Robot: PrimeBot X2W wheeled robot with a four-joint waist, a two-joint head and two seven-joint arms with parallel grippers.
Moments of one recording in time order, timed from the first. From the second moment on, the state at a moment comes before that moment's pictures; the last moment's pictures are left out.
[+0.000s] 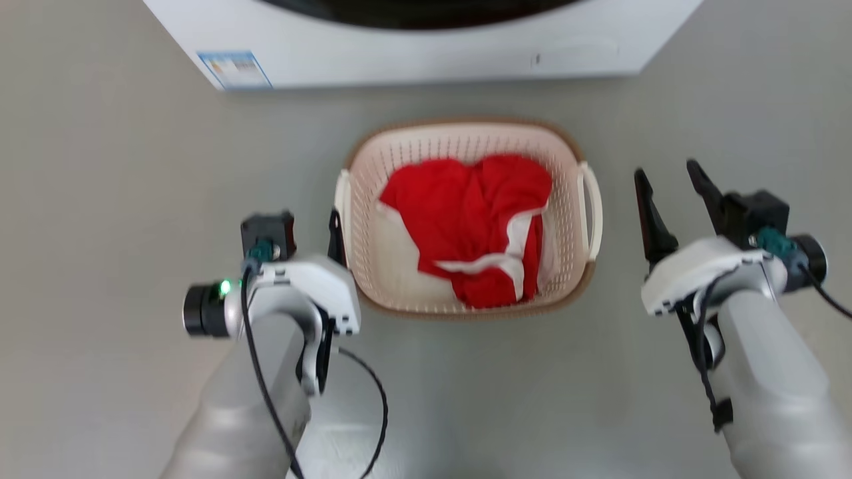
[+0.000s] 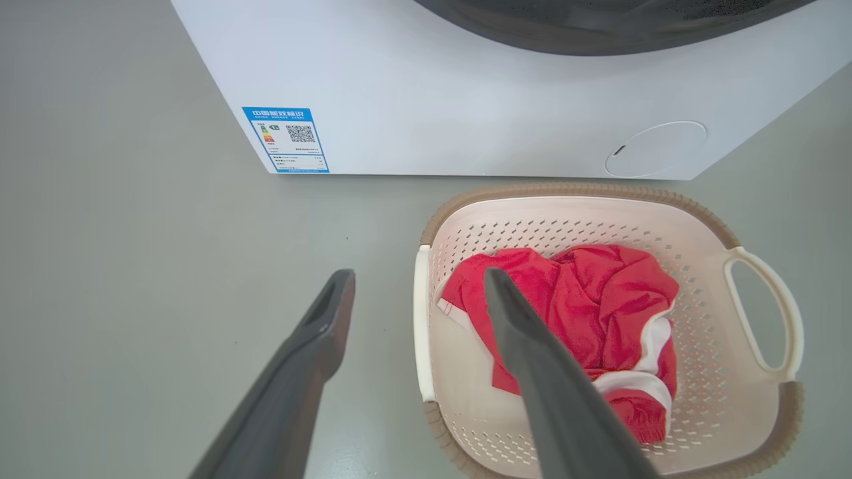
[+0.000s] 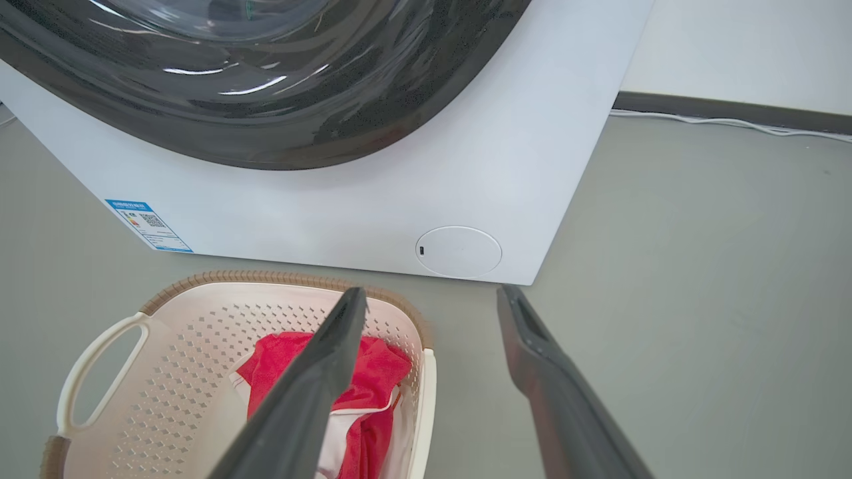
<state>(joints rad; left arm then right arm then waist) -0.71 0.03 -0.46 0.91 -0.50 0.22 -0.26 -0.63 -0.11 -0.01 0.77 0.03 0.12 -0.25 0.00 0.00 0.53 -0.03</state>
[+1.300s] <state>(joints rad) -0.19 0.04 0.01 0.60 -0.32 0.04 -0.26 -0.23 -0.09 -0.10 0.62 -0.04 0.12 -0.25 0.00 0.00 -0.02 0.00</state>
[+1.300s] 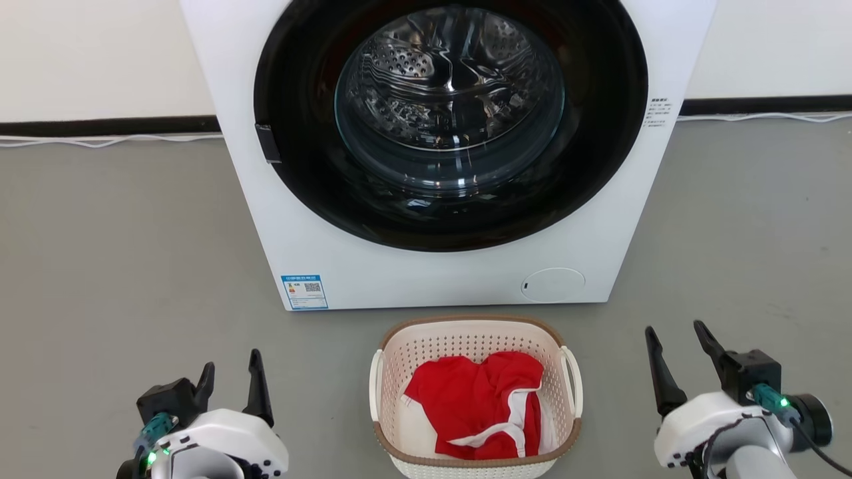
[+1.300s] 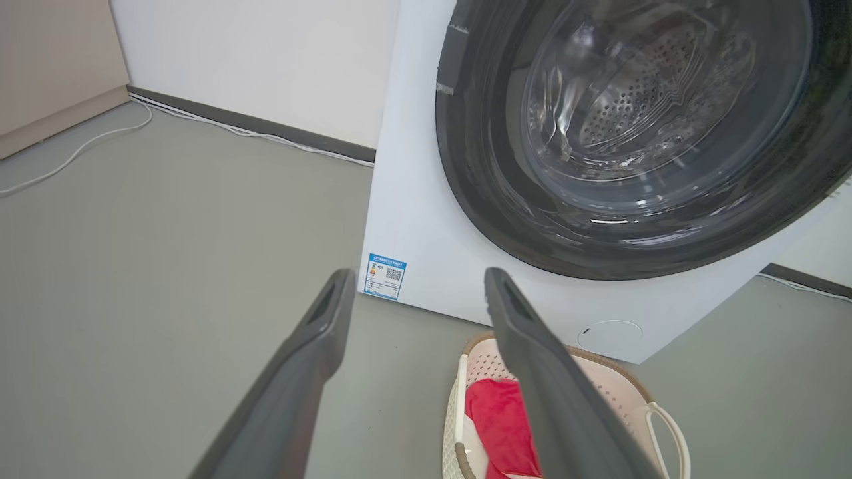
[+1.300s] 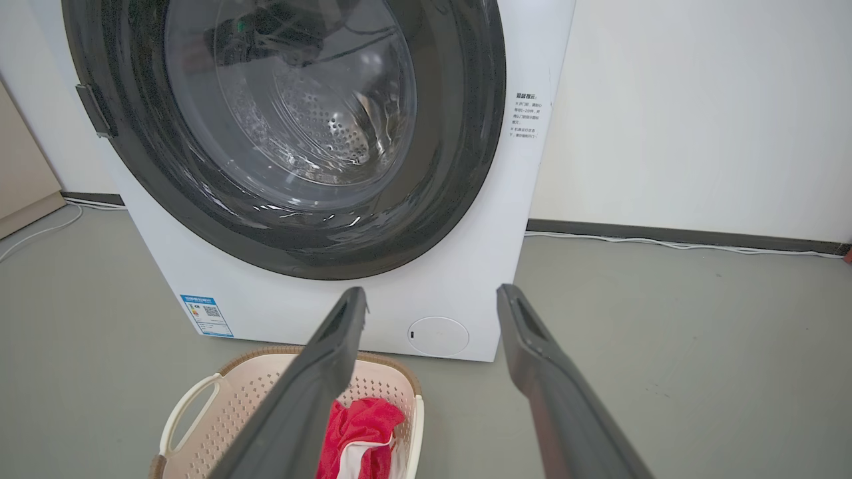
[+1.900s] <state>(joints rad) -0.14 0.03 0.05 0.60 -0.33 0.03 -0.26 -0.19 -0.07 -0.13 0.63 -0.05 0.12 -0.25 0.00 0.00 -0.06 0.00</state>
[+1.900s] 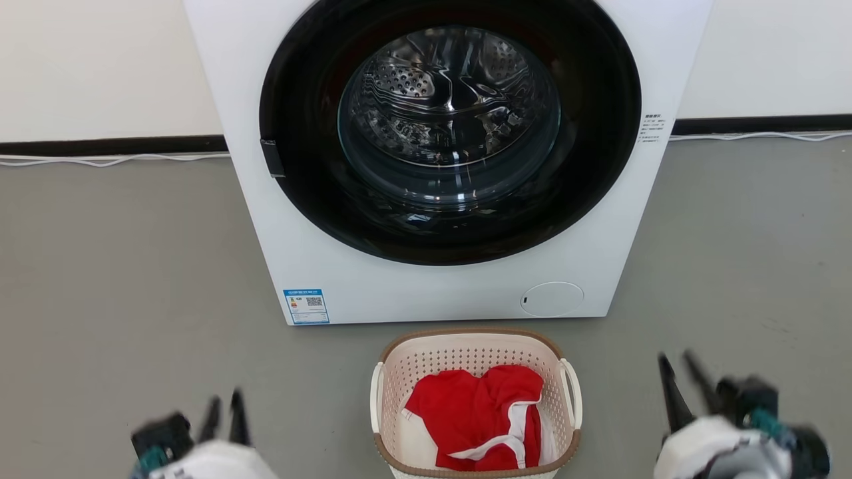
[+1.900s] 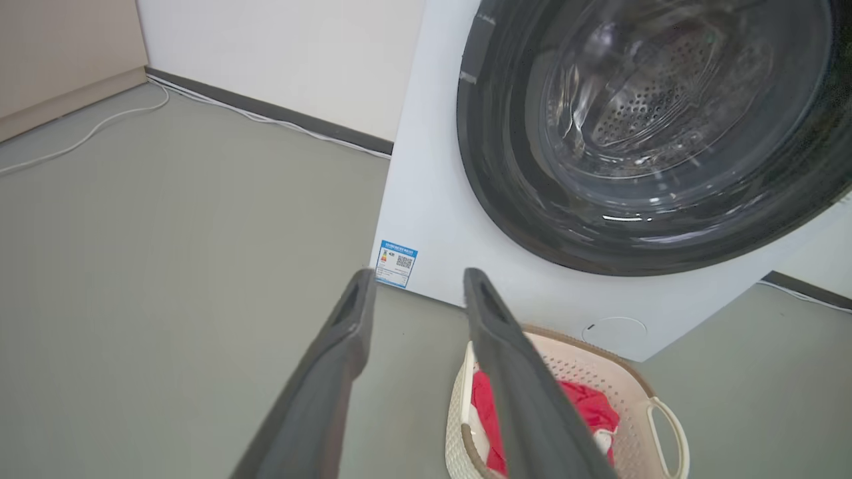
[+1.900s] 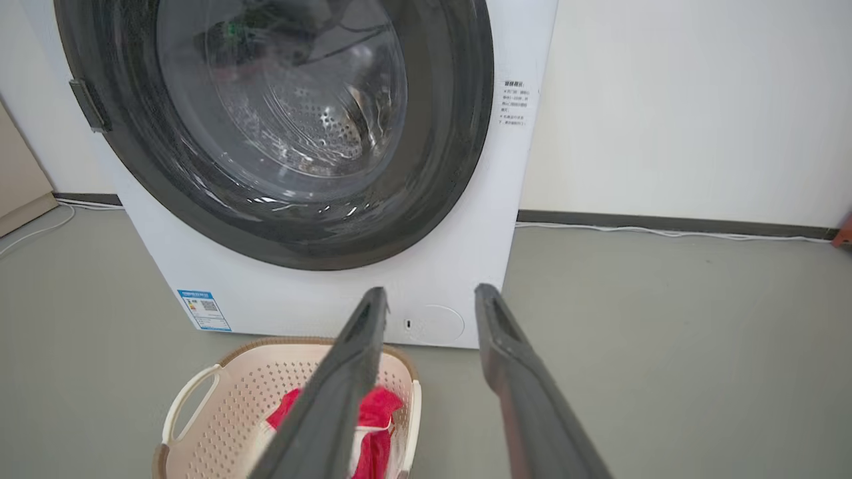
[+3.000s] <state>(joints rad) -0.07 0.02 0.06 0.57 -0.62 0.00 -0.17 -0.11 -0.05 -0.13 0.59 0.32 0.12 -0.16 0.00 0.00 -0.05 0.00</state>
